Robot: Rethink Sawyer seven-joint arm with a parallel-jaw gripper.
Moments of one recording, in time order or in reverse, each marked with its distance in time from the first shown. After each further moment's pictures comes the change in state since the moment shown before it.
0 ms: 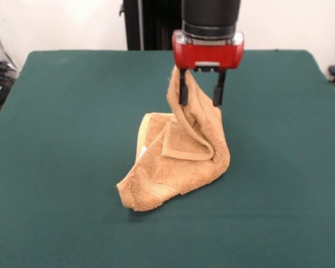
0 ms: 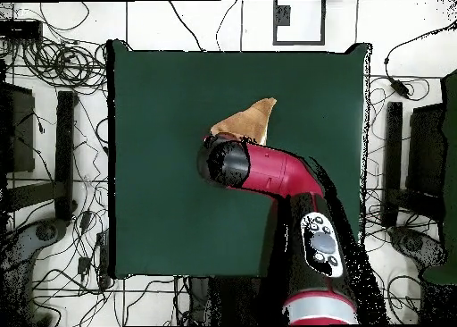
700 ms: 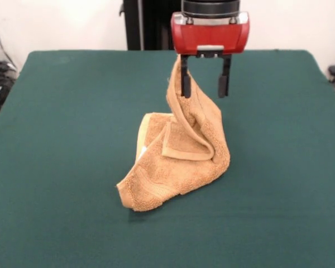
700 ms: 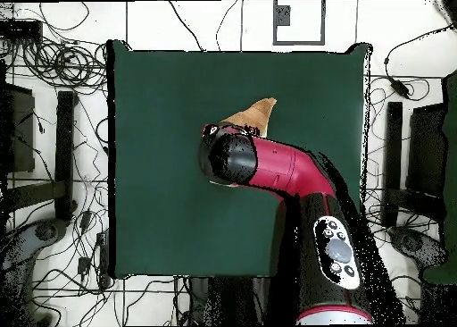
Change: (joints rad) arm -0.045 -0.060 0.065 0.006 0.000 0.000 0.000
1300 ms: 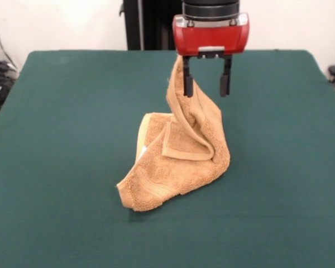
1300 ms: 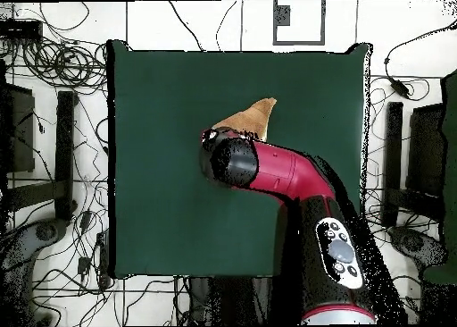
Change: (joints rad) arm -0.023 -0.005 0.023 0.041 0.000 0.000 0.000
